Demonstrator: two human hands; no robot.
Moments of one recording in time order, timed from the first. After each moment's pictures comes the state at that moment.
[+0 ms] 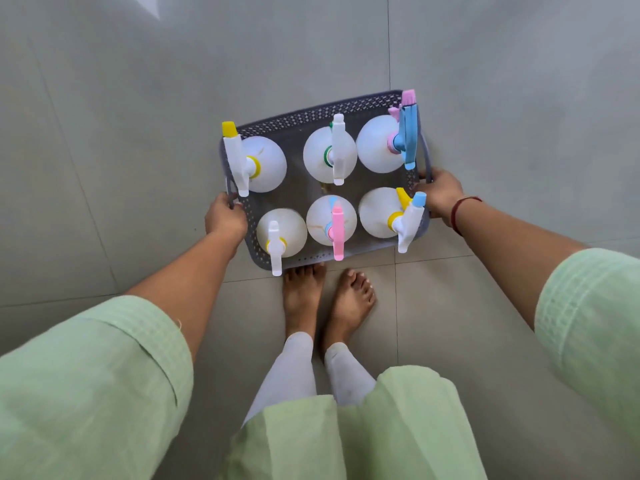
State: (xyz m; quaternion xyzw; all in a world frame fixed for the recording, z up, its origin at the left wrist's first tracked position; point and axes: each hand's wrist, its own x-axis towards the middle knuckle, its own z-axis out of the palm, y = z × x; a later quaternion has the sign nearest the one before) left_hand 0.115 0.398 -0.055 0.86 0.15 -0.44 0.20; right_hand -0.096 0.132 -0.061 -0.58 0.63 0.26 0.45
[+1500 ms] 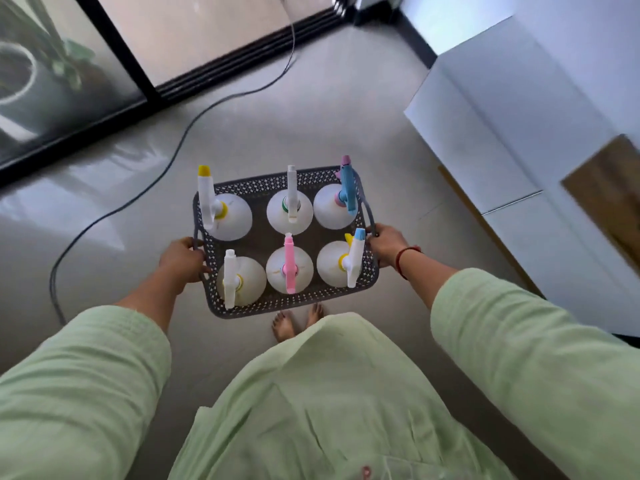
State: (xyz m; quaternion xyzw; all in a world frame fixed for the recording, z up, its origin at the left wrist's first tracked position) left_hand 0.133 0.319 0.514 0.85 -0.16 -0.47 0.19; right_hand -0.208 0.194 0.527 -0.53 0.71 0.04 0.46
